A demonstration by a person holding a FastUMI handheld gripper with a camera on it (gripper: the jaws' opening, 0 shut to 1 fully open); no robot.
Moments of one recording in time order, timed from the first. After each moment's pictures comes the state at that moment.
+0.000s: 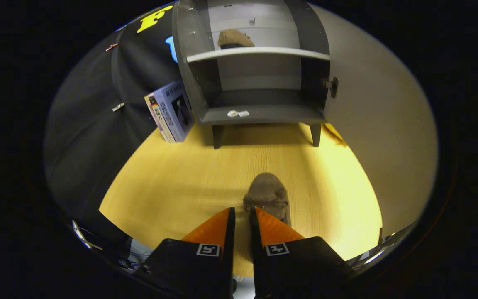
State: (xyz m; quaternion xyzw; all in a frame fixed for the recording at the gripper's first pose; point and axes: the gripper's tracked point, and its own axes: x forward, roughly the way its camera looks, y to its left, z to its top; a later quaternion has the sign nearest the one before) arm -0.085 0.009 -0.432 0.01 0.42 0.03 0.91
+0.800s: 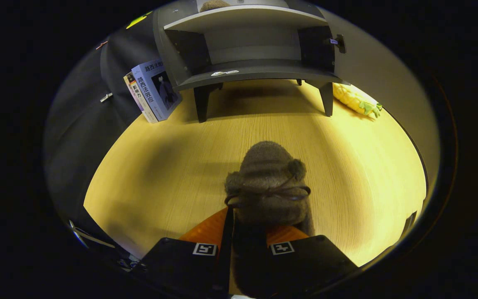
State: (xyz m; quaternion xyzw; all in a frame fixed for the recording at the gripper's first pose) arm -0.055 -0.001 -0.520 0.04 0.44 0.03 0.90
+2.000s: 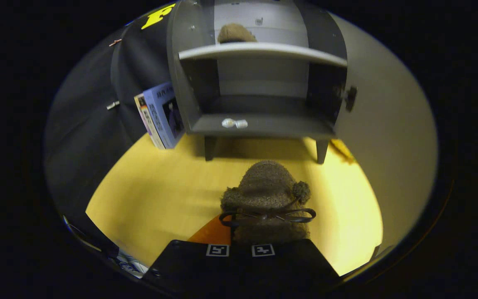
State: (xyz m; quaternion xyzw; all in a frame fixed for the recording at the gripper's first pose) arm -0.004 0.006 -0.384 -0.01 0.35 0.04 0.93
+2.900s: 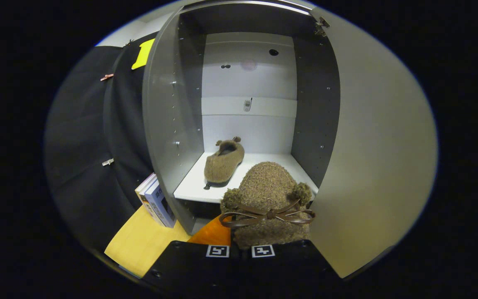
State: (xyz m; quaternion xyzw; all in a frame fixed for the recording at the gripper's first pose) arm 0.126 -0.009 -0.137 -0.02 0.20 0.00 0.98
